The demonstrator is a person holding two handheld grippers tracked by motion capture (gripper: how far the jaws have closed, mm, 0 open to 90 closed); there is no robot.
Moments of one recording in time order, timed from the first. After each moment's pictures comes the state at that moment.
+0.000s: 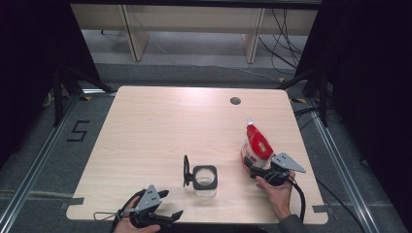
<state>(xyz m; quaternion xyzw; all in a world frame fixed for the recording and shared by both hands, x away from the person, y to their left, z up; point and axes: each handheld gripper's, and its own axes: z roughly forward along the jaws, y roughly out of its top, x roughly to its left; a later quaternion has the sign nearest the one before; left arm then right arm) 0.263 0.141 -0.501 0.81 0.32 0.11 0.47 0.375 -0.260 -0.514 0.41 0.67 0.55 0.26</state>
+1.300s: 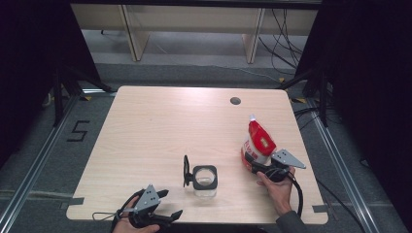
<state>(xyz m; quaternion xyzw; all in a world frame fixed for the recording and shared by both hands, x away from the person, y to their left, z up) 0.263 0.143 -0.499 0.82 0.32 0.11 0.47 0.386 -0.263 -0.514 0.41 0.67 0.56 0.26</state>
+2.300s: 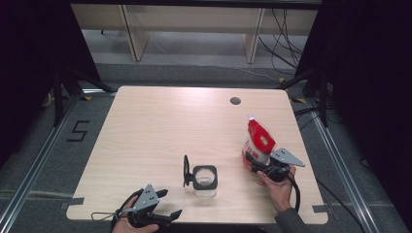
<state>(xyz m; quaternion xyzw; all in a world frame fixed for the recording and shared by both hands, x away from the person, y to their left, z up) 0.264 0.146 -0.498 0.81 0.32 0.11 0.47 0.382 -0.261 -0.503 0.42 0.69 0.53 0.27</state>
